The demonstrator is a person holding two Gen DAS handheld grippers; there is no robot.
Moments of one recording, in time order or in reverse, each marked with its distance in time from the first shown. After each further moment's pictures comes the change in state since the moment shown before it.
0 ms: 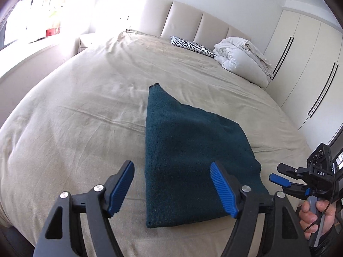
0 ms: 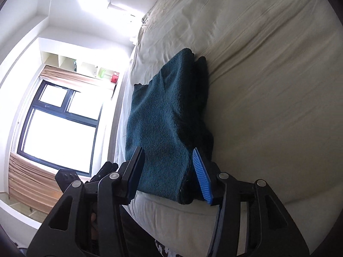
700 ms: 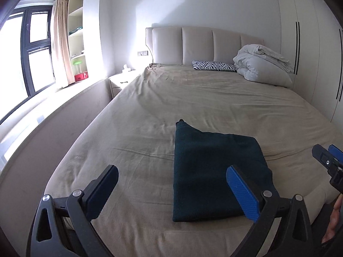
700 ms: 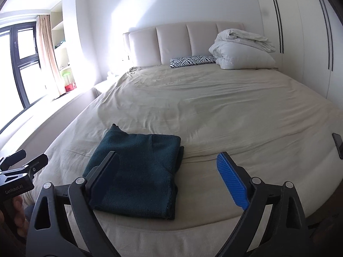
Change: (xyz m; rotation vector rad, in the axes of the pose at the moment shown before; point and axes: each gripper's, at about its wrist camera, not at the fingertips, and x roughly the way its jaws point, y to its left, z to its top) left arm -0.082 -0.053 0.008 0.150 -0.151 0.318; right arm -0.052 0.166 -0.068 -0.603 -0.507 -0.594
